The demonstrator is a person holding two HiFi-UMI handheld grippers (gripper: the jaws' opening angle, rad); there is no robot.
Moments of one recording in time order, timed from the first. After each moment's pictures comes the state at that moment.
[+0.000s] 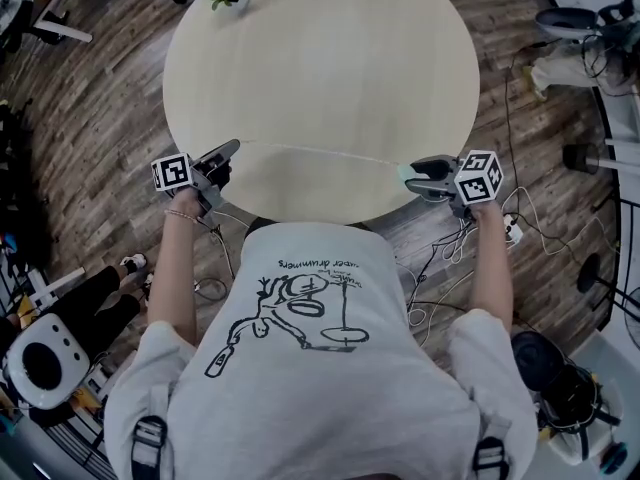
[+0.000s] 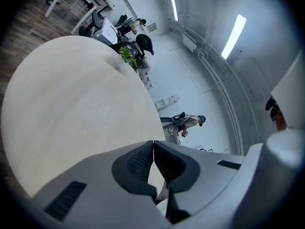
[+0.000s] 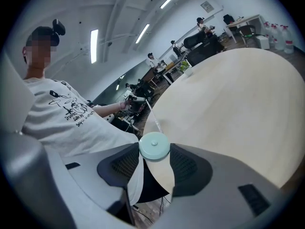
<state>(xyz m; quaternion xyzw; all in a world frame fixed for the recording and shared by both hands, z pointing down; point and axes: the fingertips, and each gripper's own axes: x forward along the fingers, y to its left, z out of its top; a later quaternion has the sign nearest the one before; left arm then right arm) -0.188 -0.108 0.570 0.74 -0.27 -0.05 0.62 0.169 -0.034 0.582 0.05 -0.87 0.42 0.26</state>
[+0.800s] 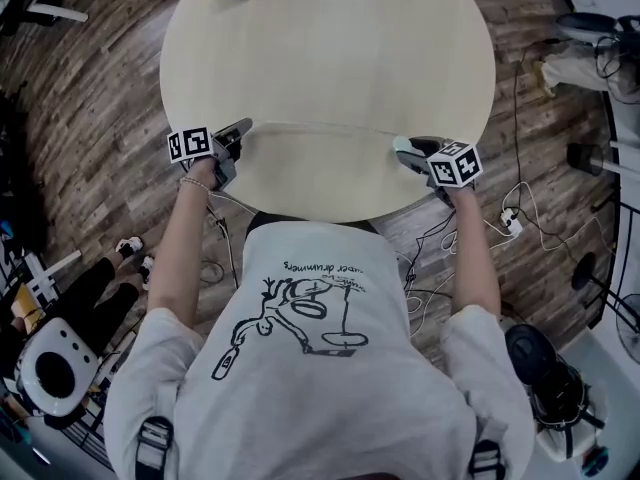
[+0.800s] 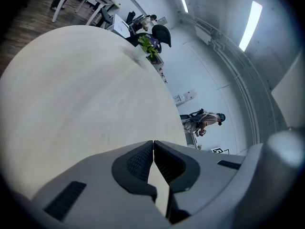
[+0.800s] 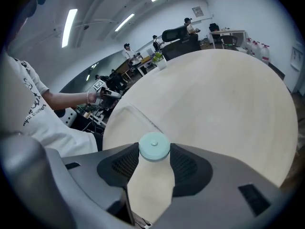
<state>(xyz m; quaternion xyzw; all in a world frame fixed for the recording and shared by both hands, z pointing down) -0.211 -0.159 0.683 0.70 -0.35 0.06 0.61 0.151 -0.107 0.691 0.21 -0.82 0.39 0.36</state>
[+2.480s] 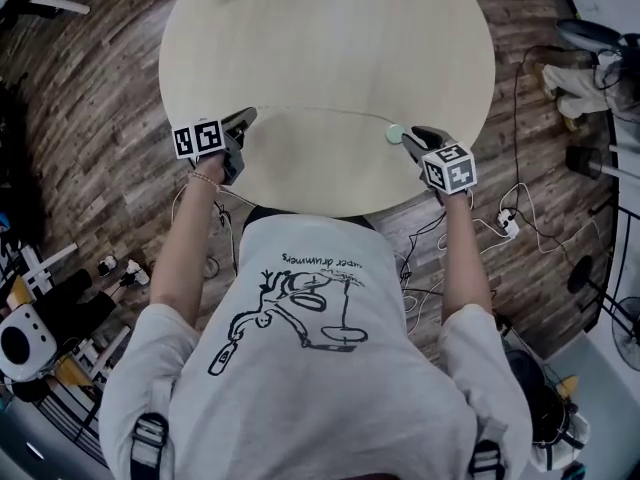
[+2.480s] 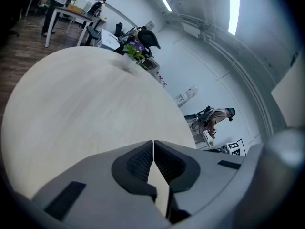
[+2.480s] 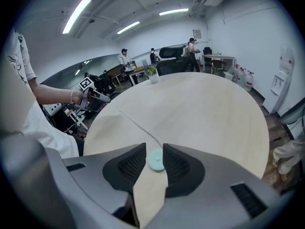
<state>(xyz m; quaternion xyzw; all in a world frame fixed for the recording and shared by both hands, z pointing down) -0.186 -0.164 0.668 0.73 -0.41 0.10 0.54 0.166 -0.133 0.670 0.32 -0.83 0.29 0.36</state>
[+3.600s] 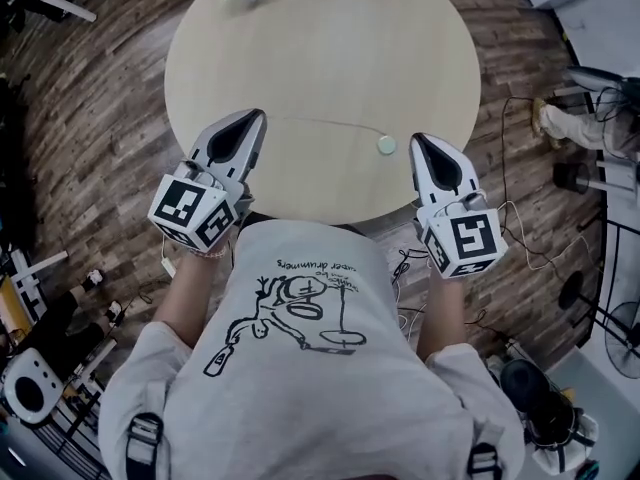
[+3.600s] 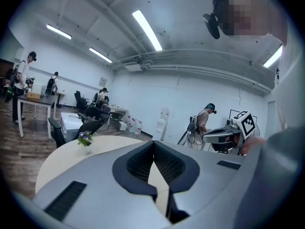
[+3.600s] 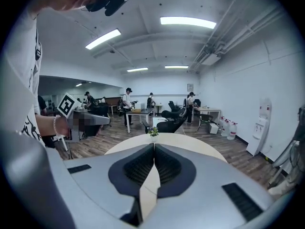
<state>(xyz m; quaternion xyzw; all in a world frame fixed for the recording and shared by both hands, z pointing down) -0.103 -0.107 0.364 0.87 -0.45 0.04 0.17 0.109 -0.095 0.373 0.44 -0.88 0.10 0.17</state>
